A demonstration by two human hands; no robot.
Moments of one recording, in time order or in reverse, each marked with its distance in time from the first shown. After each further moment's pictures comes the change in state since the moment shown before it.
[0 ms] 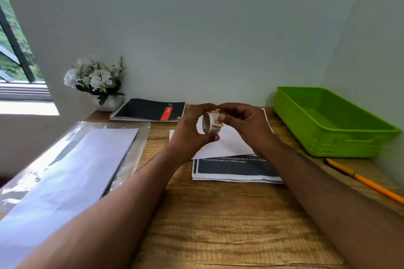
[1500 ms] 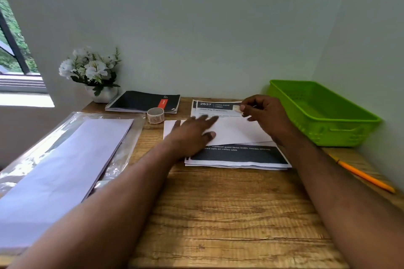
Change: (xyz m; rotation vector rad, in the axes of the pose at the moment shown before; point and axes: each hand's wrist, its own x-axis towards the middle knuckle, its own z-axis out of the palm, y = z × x) left_hand -0.006 0.012 0.008 0.648 -0.532 -0.158; right_hand 0.004 0.018 -0.061 -0.160 0.065 0.021
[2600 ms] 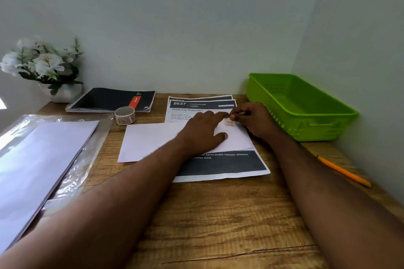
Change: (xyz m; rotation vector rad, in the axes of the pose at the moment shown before) left_hand 0.064 0.044 0.043 -0.083 0.123 0.220; right_hand 0.014 0.060 -0.034 -0.285 -0.045 0.008
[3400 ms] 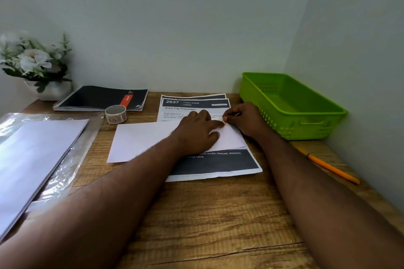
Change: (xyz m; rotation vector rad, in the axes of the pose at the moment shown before) left_hand 0.000 0.007 -0.001 0.172 -0.070 -0.003; right_hand 0.000 0.001 0.003 -0.160 0.019 0.068
